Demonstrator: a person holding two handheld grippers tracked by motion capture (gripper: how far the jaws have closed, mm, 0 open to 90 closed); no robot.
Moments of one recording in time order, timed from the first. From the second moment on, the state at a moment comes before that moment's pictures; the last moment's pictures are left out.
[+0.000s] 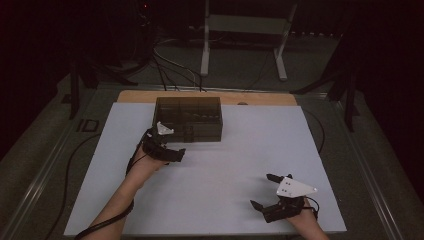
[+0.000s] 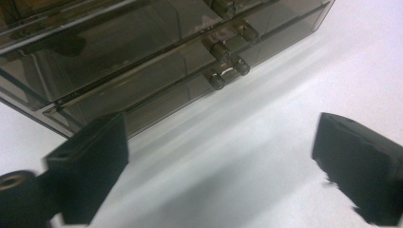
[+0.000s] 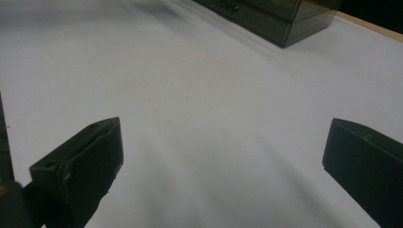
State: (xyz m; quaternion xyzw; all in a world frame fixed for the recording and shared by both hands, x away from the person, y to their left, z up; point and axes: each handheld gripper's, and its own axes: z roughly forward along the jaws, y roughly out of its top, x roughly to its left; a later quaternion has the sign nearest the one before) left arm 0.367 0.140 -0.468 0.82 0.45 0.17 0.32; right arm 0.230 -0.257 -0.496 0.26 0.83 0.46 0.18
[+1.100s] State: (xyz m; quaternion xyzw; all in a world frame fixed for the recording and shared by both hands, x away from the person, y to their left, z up) left arm 0.359 0.137 -0.460 0.86 0.36 0.11 0.35; right arm 0.230 -0.256 -0.496 0.26 0.83 0.46 0.18
